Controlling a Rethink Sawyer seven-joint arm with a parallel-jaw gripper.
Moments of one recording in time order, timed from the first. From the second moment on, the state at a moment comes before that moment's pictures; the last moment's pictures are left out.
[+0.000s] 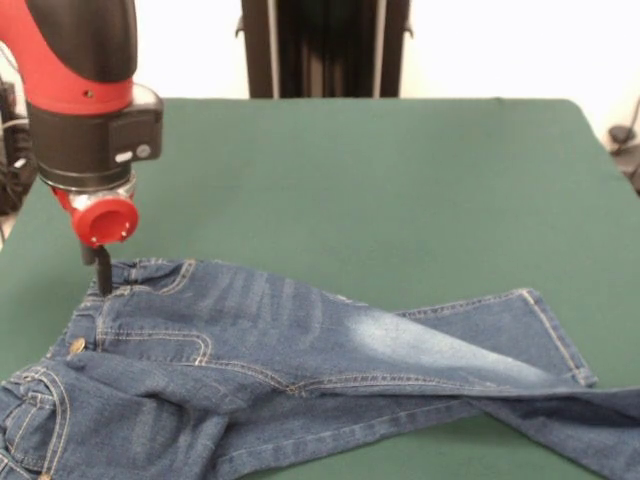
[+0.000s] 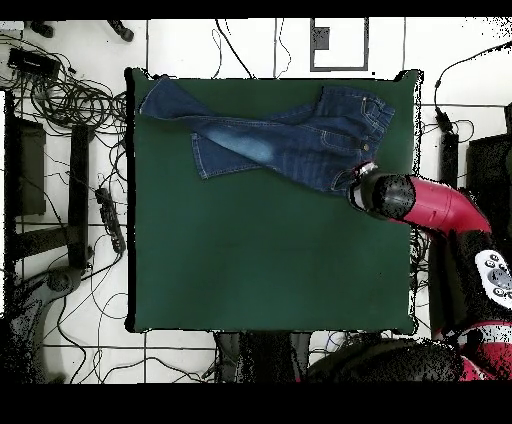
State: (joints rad) arm -0.59 -0.38 0.14 1.30 -0.39 0.50 2.54
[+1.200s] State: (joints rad) arm -0.57 -0.33 0.13 1.23 -0.39 0.48 2.54
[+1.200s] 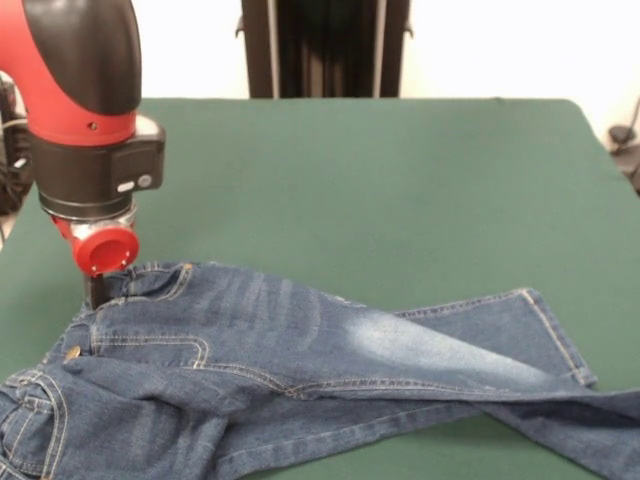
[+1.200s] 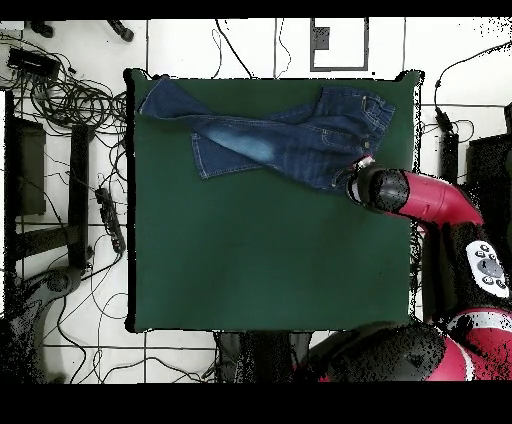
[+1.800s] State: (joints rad) arm -0.56 -0.37 0.12 1.28 -0.39 0.48 2.54
